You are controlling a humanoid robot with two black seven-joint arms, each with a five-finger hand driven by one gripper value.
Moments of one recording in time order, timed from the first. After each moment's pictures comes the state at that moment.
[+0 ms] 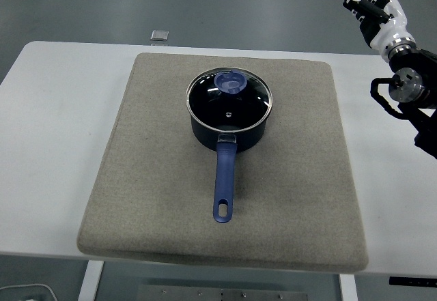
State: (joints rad) left arm -0.01 0.00 -0.01 -0.10 0.12 -0.05 -0.14; right arm 1.16 -0.21 0.21 0.44 0.26 0.04 0.36
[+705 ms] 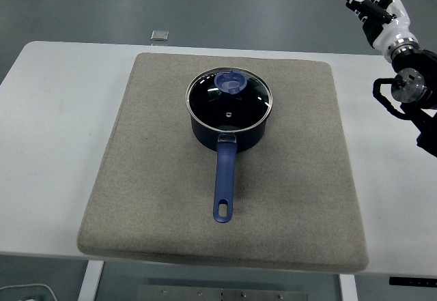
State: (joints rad) left arm -0.01 0.00 -0.01 -0.10 0.12 -0.05 -0.14; right arm 1.16 -0.22 0.21 0.44 0.26 0.04 0.36
